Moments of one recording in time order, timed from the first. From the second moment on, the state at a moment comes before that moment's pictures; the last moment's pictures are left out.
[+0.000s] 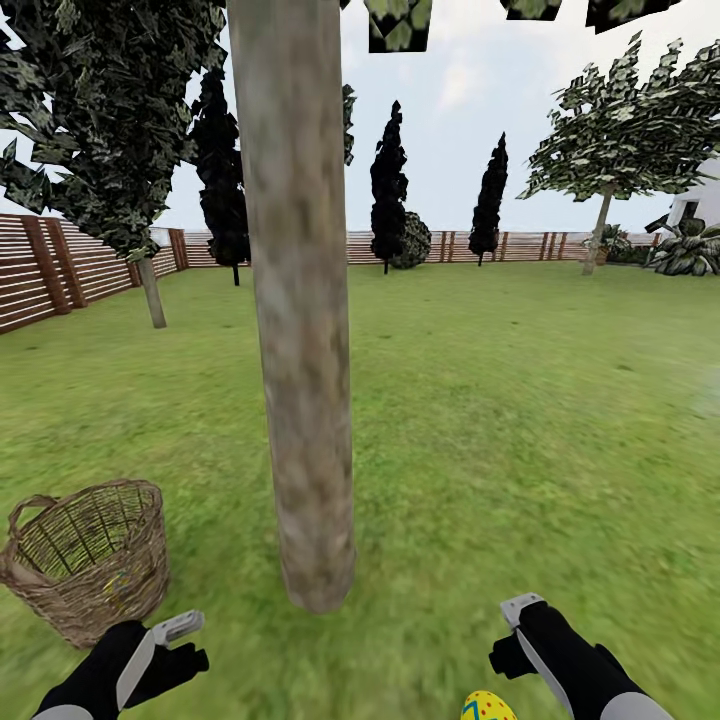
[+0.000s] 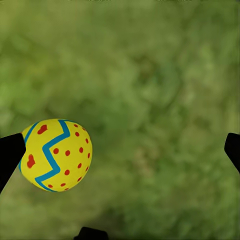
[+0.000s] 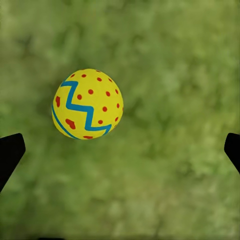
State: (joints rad) left arm -0.49 0.15 0.26 -0.49 0.09 0.71 -0.05; right arm -0.50 -0.16 0.30 -0.60 -0.06 0.73 0.03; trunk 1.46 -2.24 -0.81
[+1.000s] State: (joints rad) left arm -0.49 0.15 0.27 -0.50 0.10 0.71 -0.06; right arm -0.50 -0.16 0.30 -0.60 -0.06 0.73 0.03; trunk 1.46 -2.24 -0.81
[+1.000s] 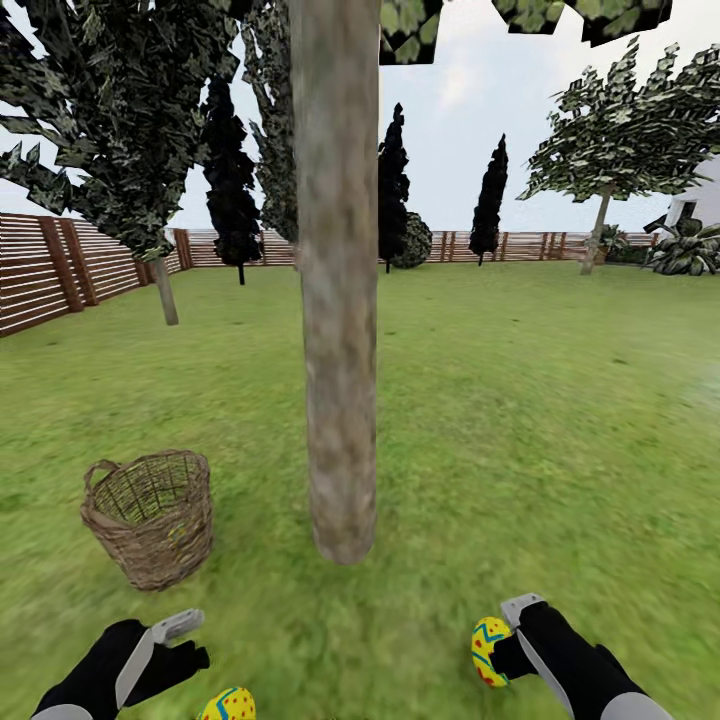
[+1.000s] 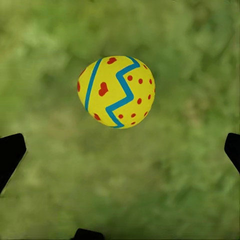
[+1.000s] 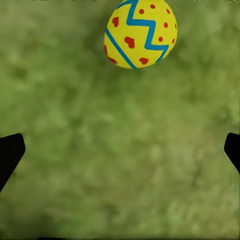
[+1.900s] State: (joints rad) left arm -0.49 0.15 0.26 -0.49 0.09 0.71 -0.05; right arm -0.50 -0.16 0.30 -0.60 -0.06 0.73 0.03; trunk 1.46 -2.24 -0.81
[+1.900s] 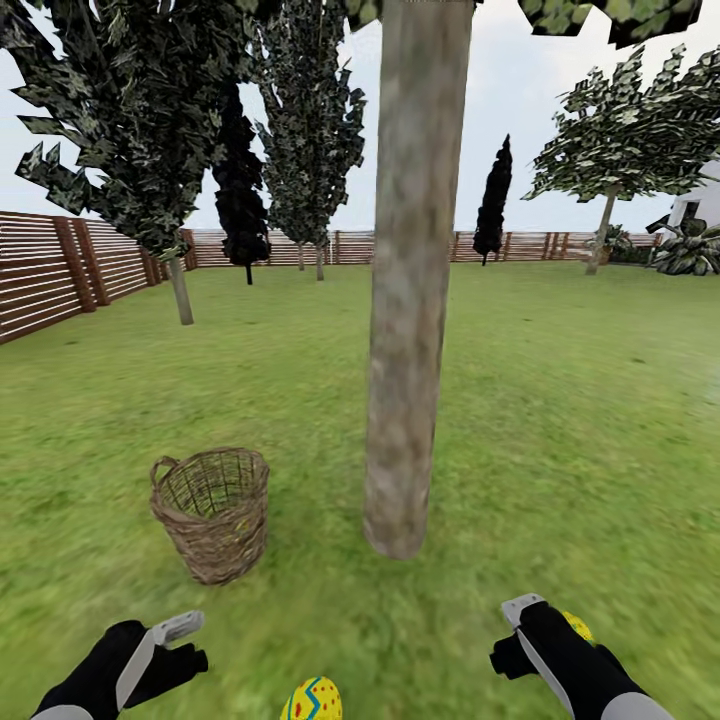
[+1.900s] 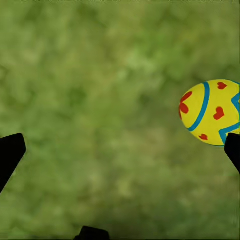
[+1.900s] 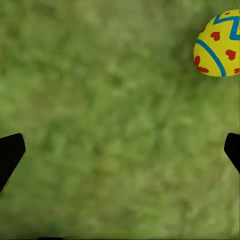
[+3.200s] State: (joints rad) left arm -0.49 0.15 0.26 -0.49 0.09 0.71 -0.05; right arm -0.50 -0.17 0.30 -0.60 -0.07 0.74 0.03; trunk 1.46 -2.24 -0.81
